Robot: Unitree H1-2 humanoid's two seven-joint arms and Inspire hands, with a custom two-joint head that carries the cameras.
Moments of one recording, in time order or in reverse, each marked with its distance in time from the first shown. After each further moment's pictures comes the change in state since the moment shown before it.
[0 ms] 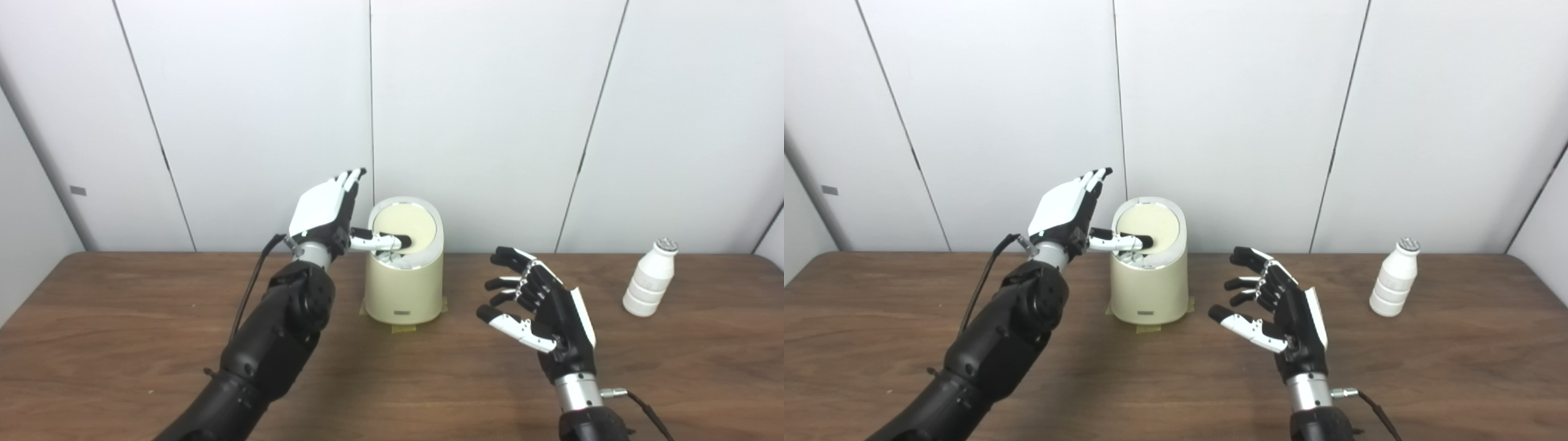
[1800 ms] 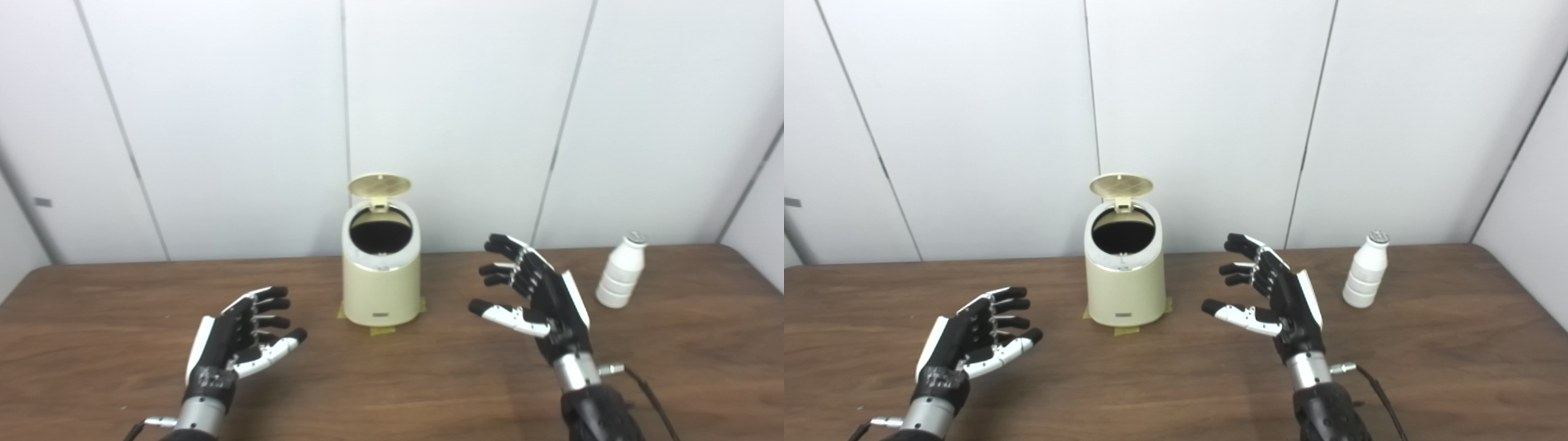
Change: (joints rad) left arm 0.651 -0.121 0.563 -0.529 -0.766 -0.167 -0.124; right arm -0.070 -0.177 -0.009 -0.039 -0.134 0.032 0.021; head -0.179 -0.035
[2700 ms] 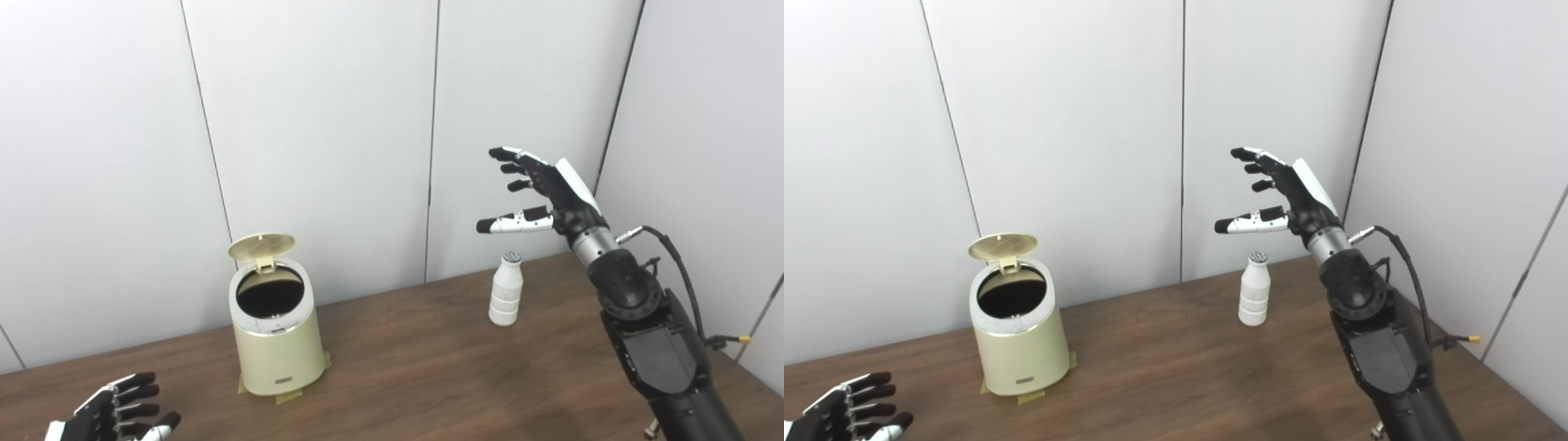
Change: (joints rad) left arm -0.041 0.061 0.032 0.107 -0.013 -0.073 0.002; right arm -0.215 -0.374 -0.153 0.015 -0.067 0.344 0.098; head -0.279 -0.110
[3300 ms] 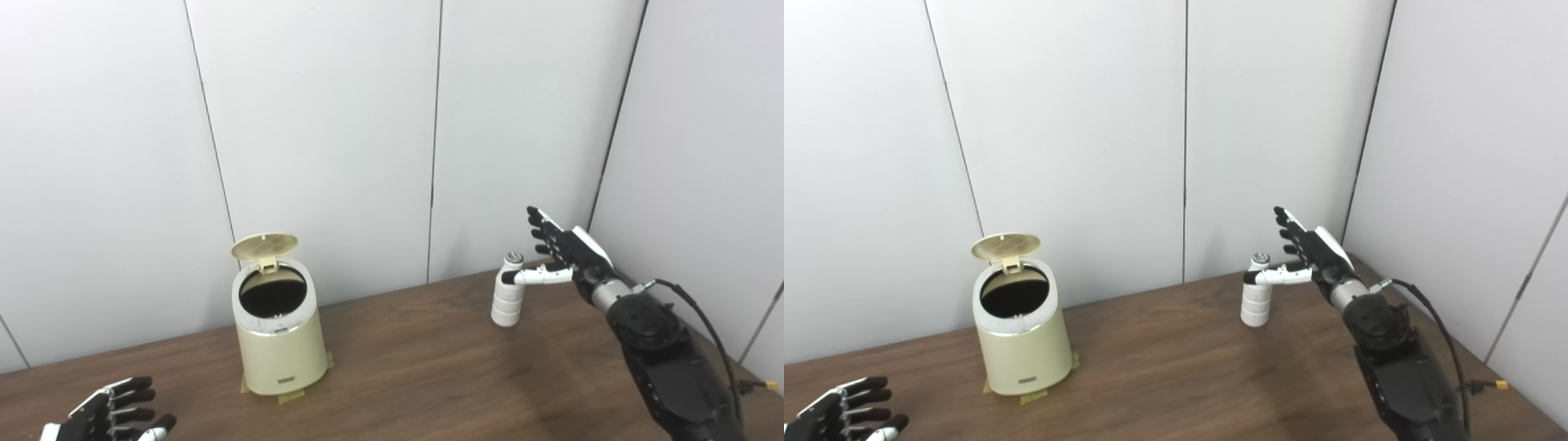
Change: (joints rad) left arm 0.000 0.016 0.002 0.001 0.009 -0.001 0.000; right arm 0.112 0.004 -0.020 0.150 0.149 0.068 0.066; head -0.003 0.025
